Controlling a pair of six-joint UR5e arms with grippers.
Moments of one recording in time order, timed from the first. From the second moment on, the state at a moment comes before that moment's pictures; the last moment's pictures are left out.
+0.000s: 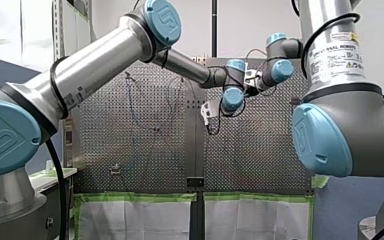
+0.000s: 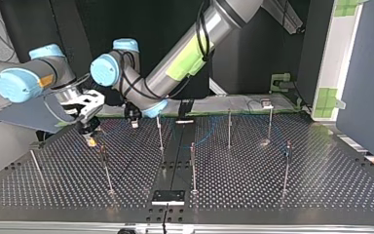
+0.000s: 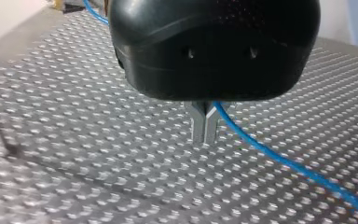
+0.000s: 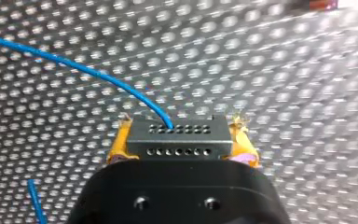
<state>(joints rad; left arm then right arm) -0.80 -2.41 -0.91 -3.12 -2.29 -1.88 1.83 -1.24 1.48 -0.07 1.21 1.80</state>
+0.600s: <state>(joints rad) -0.81 -2.34 -0.90 -3.12 -2.30 -1.87 1.80 -1.31 1.45 -0.03 1.18 1.81</state>
